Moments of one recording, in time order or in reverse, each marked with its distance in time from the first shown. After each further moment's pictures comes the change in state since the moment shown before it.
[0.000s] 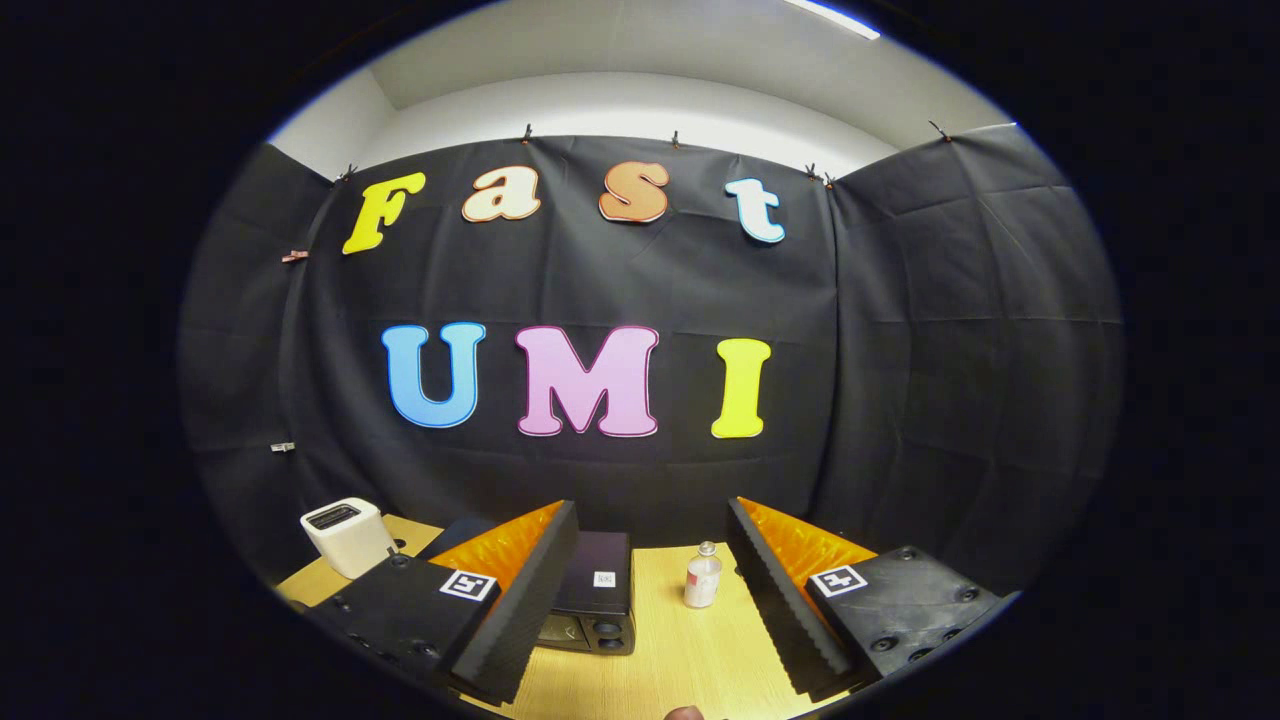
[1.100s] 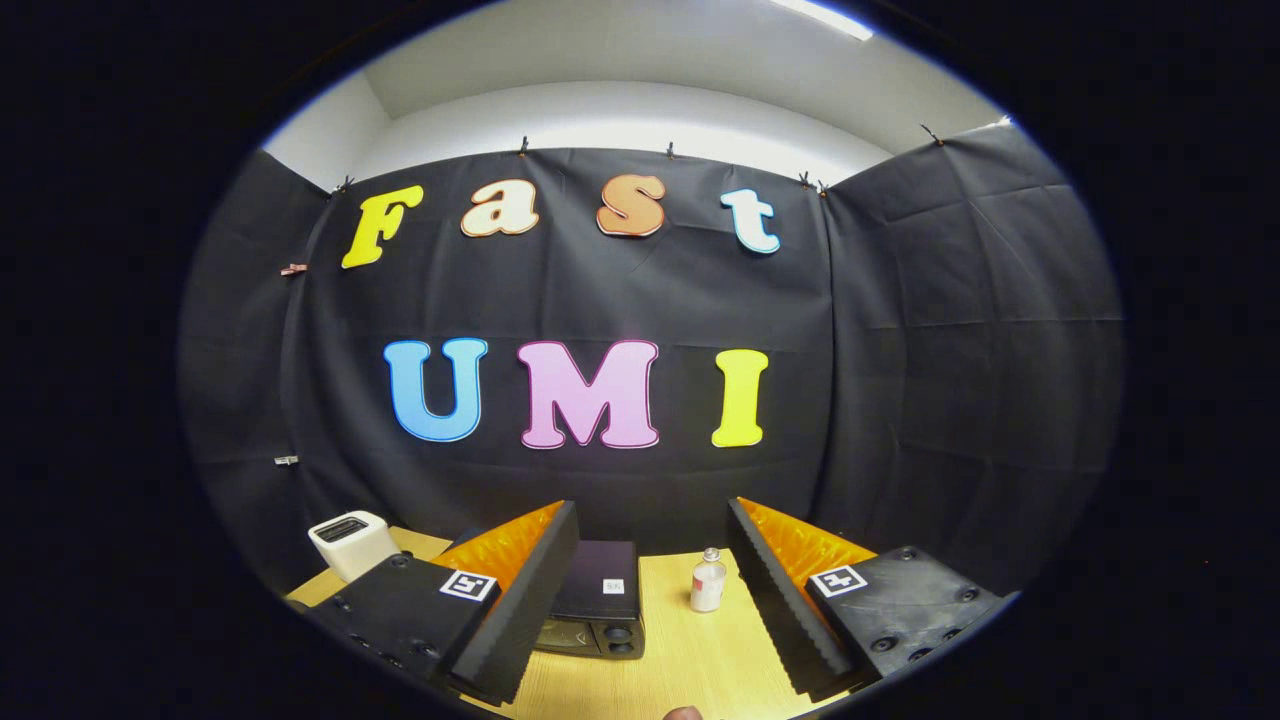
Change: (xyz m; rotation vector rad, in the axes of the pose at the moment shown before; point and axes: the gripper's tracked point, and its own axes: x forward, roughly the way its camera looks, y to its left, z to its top) arm -0.011 0.005 0.014 0.024 -0.033 -0.006
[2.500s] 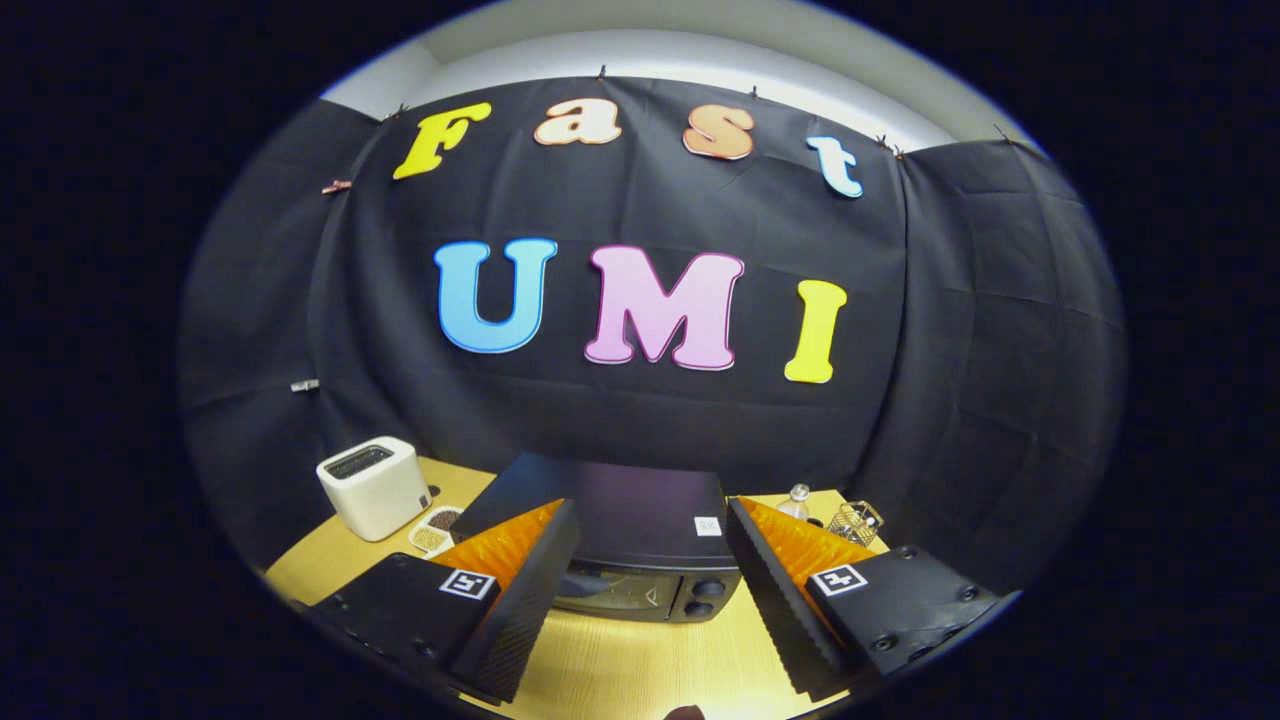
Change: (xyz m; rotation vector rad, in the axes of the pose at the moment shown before) arm 0.025 0.107 -0.089 -0.071 0.160 0.083
